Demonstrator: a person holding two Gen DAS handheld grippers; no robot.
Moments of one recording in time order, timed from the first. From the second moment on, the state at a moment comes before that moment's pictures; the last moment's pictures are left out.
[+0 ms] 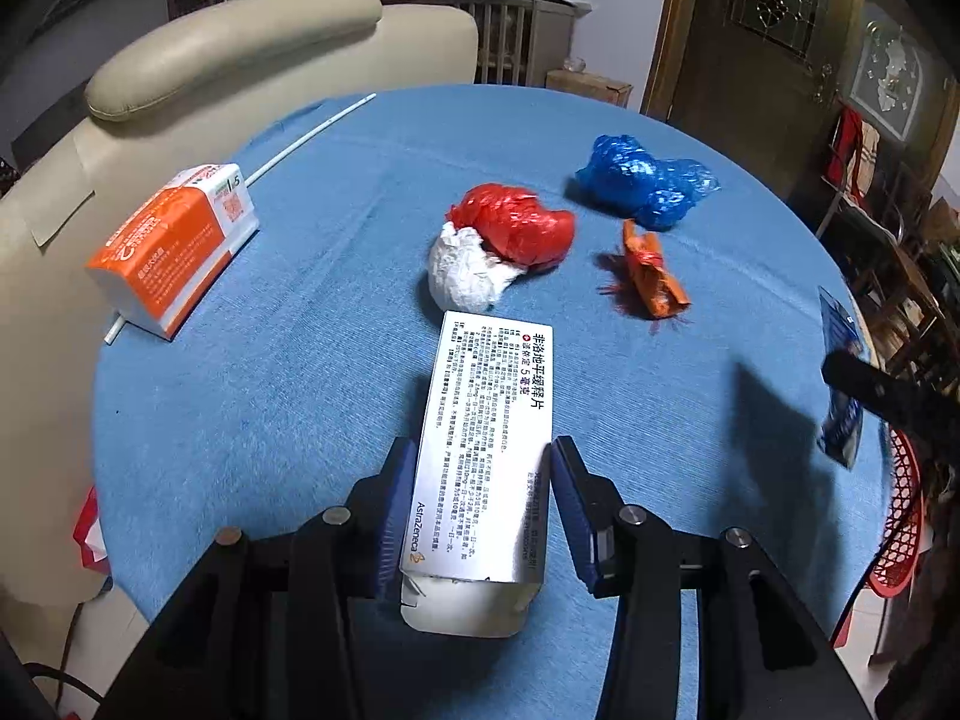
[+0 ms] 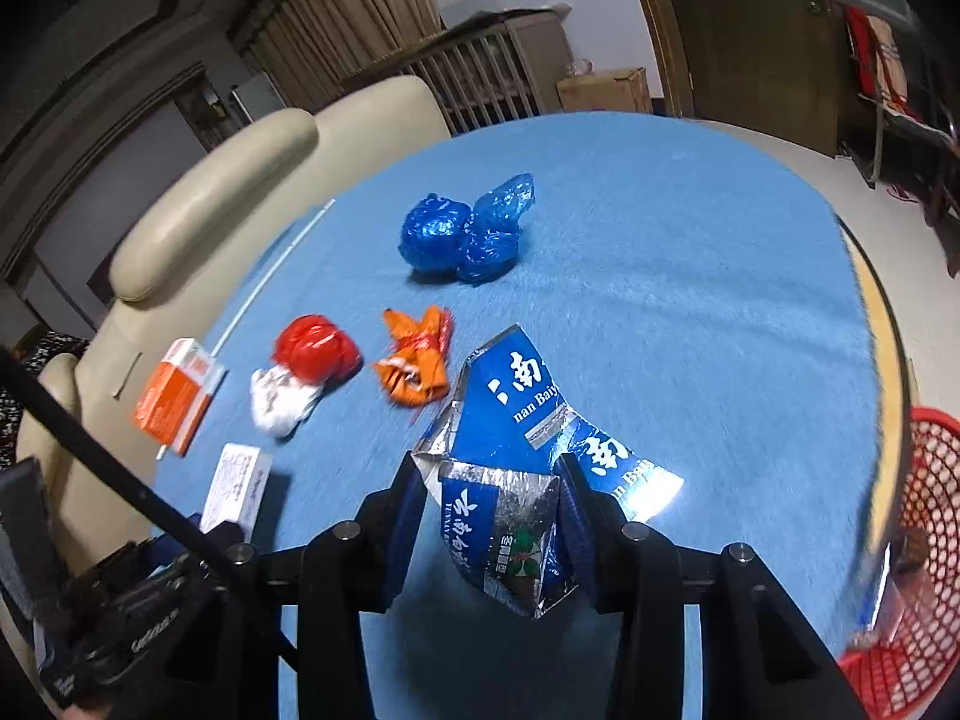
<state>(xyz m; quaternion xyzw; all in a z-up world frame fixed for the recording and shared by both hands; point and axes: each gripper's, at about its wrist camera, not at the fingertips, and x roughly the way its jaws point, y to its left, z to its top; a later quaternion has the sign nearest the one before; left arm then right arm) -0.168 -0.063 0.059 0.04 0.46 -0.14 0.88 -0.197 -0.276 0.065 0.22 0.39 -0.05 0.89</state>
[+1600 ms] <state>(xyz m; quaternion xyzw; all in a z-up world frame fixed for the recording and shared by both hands) -0.240 -0.091 0.117 0.08 0.40 -0.15 0.90 -0.329 -0.272 0.123 0.23 0.29 -0.05 0.93</state>
